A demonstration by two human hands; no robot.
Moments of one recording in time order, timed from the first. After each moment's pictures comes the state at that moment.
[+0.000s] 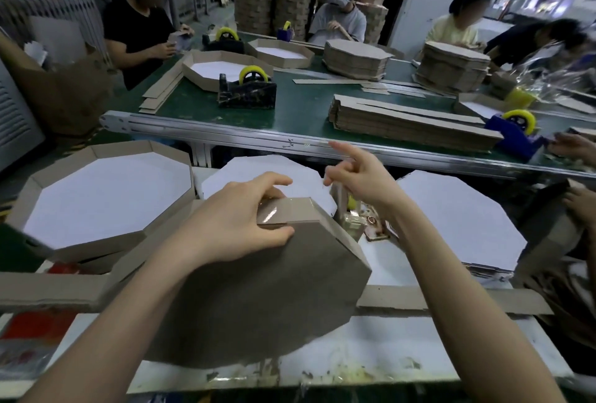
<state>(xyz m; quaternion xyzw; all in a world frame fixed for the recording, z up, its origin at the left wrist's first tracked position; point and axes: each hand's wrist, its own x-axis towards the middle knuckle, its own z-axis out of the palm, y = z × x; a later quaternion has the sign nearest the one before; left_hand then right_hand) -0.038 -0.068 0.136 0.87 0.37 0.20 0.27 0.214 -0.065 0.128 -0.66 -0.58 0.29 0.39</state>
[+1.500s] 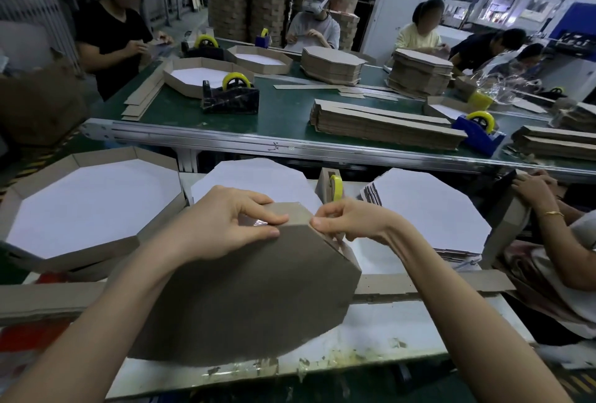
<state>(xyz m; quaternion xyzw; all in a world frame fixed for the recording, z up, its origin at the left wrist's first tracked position) -0.065 -0.066 0.131 0.87 0.28 0.22 0.33 0.204 -0.115 0.119 -0.66 -0.62 0.41 0.14</state>
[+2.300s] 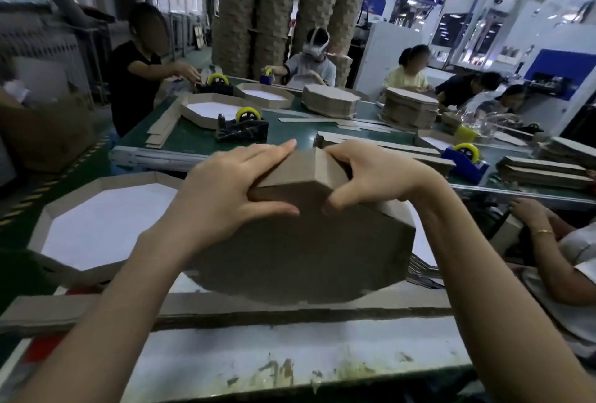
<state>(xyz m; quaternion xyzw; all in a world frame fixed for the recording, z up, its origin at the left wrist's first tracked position) -0.118 -0.092 0.199 0.90 0.26 0.36 0.02 0.101 -0.156 0.274 -0.59 -0.76 0.22 0.15</state>
